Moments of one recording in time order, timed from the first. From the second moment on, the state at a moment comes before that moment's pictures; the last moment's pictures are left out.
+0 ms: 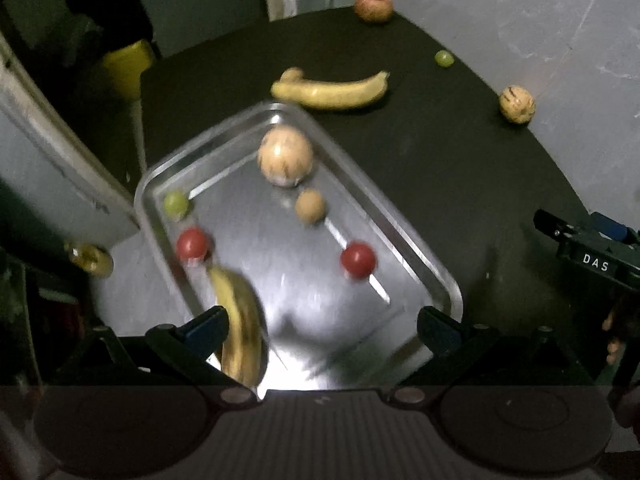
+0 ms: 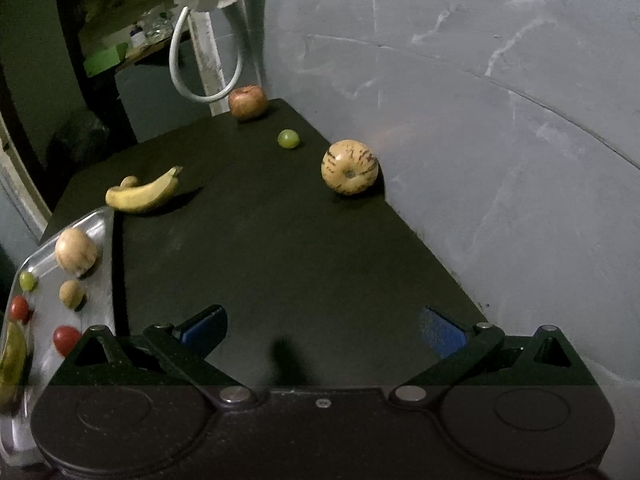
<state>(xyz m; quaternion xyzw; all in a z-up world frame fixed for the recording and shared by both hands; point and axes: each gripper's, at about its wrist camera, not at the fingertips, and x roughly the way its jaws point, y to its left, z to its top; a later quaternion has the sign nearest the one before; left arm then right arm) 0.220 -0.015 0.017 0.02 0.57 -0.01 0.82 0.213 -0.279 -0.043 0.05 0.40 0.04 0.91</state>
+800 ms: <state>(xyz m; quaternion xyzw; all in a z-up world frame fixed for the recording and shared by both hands) 0.367 -0.051 -0.005 0.20 0.47 -0.08 0.86 0.323 -0.257 -0.063 0.16 0.36 -0.04 0.92</state>
